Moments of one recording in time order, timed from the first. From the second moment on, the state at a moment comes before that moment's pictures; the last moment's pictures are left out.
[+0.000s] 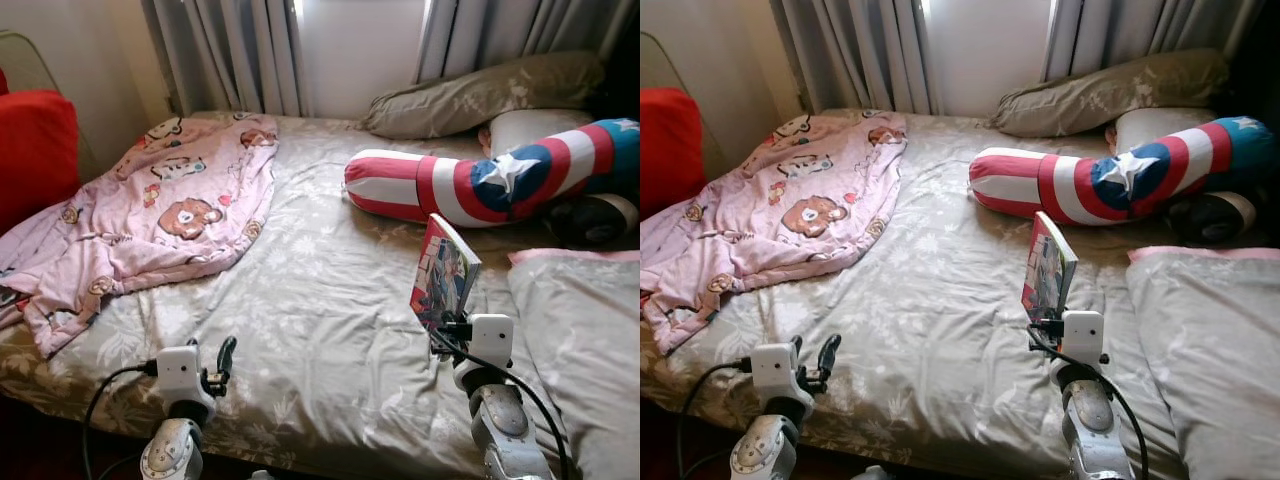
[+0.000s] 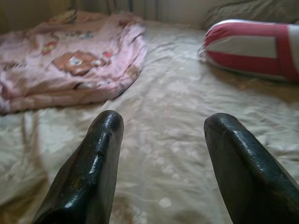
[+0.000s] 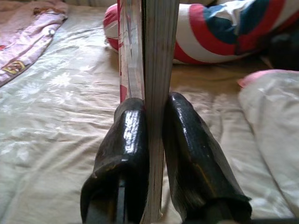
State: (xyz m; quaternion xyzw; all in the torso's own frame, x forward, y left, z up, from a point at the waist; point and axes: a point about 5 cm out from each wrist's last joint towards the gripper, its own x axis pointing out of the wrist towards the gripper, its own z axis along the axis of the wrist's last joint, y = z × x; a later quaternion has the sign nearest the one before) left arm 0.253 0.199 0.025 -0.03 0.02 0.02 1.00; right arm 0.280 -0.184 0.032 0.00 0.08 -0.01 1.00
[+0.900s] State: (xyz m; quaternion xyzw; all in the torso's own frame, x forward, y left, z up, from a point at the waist) left arm 0.254 0.194 0.029 -0.04 0.03 0.00 1.00; right arm 0.278 -0.185 0.029 0.00 0.09 -0.02 1.00
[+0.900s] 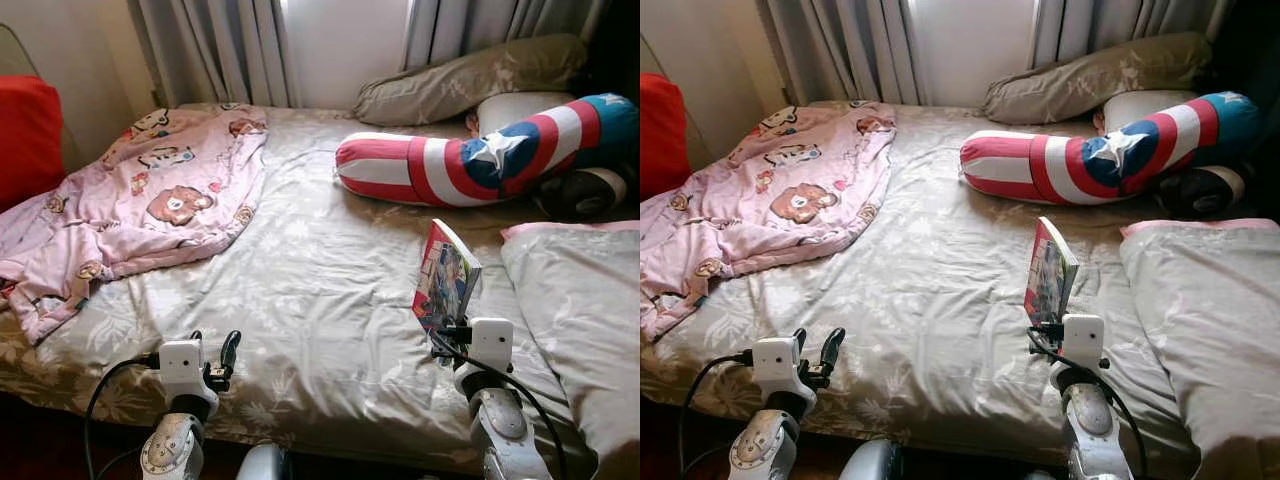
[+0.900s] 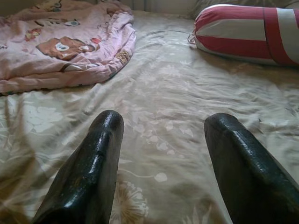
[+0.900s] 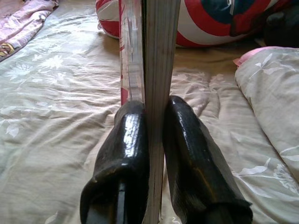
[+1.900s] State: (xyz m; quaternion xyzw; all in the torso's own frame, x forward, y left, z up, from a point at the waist) left arm 0.255 0.190 0.031 -0.03 0.02 -0.02 1.00; right arm 0.277 -0.183 0.027 0.01 0.09 -0.03 1.00
